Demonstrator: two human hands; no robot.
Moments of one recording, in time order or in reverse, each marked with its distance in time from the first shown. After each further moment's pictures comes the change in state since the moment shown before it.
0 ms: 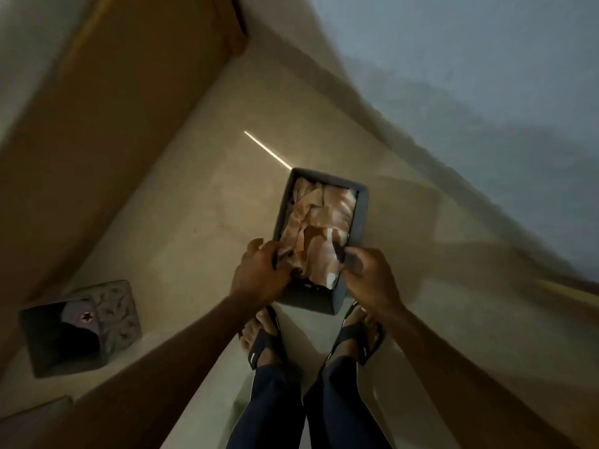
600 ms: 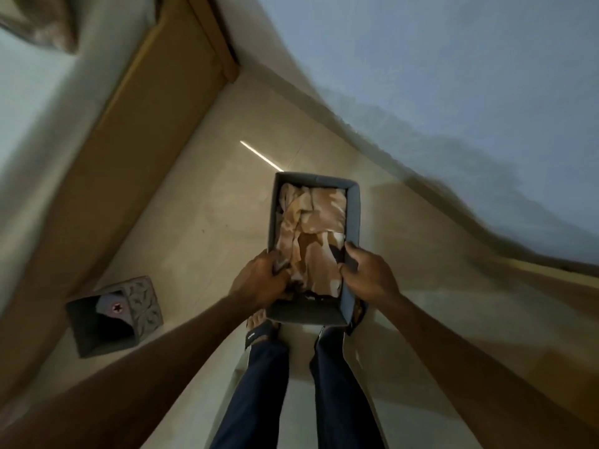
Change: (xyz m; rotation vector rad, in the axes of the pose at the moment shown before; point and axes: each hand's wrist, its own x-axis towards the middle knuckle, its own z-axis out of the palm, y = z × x) left_hand -0.077 0.027 -0.034 0.057 -0.180 0.075; right_hand -0.081 -0.038 -0.064 -0.151 -0.100 0.043
